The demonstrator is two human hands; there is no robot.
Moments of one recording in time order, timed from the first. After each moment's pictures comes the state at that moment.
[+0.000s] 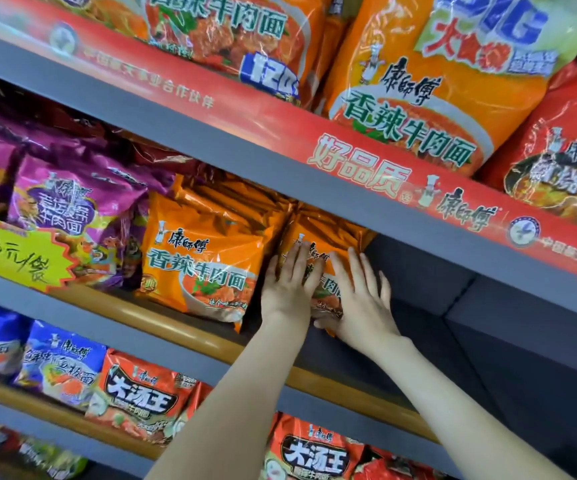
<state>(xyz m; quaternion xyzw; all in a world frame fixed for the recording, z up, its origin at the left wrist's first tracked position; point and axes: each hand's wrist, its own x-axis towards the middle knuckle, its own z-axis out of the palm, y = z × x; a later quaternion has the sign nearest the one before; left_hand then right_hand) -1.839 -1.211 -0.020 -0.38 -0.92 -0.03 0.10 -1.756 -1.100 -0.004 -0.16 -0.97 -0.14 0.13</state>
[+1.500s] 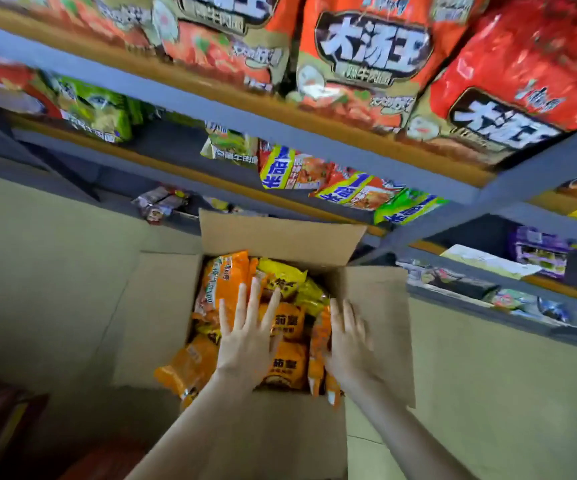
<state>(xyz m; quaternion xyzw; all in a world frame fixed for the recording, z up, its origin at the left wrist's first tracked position) -1.500 -1.397 -0.471 -0.35 -0.93 -0.06 -0.14 -1.405 -1.240 -0.459 -0.29 -0.94 0.09 -0.18</state>
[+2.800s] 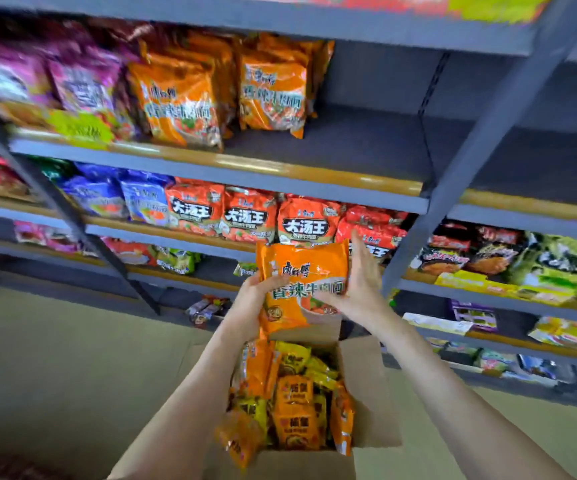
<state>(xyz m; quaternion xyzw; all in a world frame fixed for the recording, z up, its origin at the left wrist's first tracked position) -1.552 -1.372 -0.106 0.02 -0.57 -0.70 -0.42 -1.450 -1.207 -0.105 -0.22 -0.90 0.37 0.08</state>
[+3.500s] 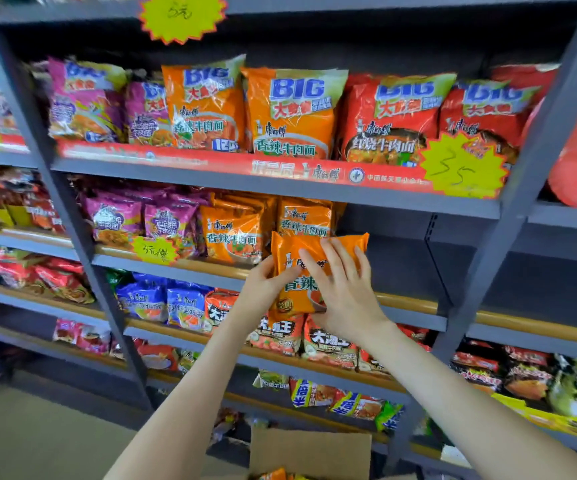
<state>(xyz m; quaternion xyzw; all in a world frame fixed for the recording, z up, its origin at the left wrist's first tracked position) -1.636 -1.372 0.060 -0.25 -0.65 -0.69 -0.21 -1.556 -1.223 0.032 -0.02 -0.95 -0.10 0.28</state>
